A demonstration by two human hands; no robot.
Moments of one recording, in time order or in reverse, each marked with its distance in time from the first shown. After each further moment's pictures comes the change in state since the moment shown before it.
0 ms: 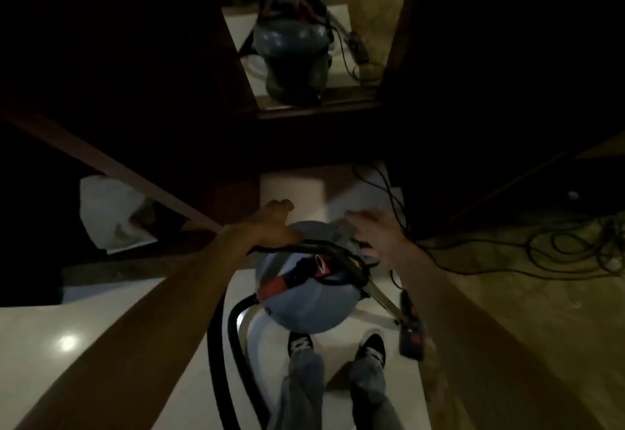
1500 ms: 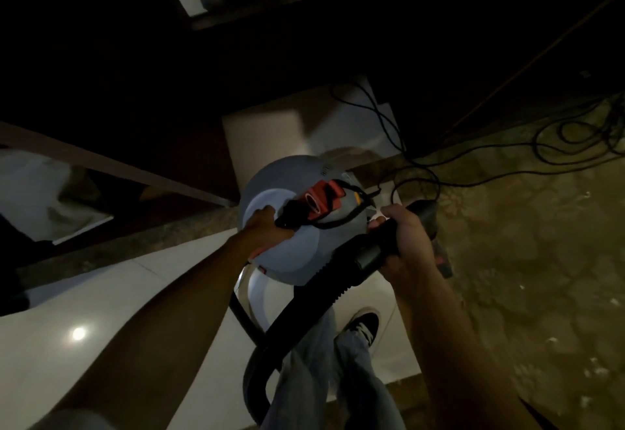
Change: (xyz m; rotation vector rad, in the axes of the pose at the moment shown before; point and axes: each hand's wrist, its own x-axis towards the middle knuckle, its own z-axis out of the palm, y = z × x) left_hand 0.128 -0.107 0.190 -0.203 -0.102 -0.189; right_hand 0.019 0.161 0.022 1.044 0.260 0.124
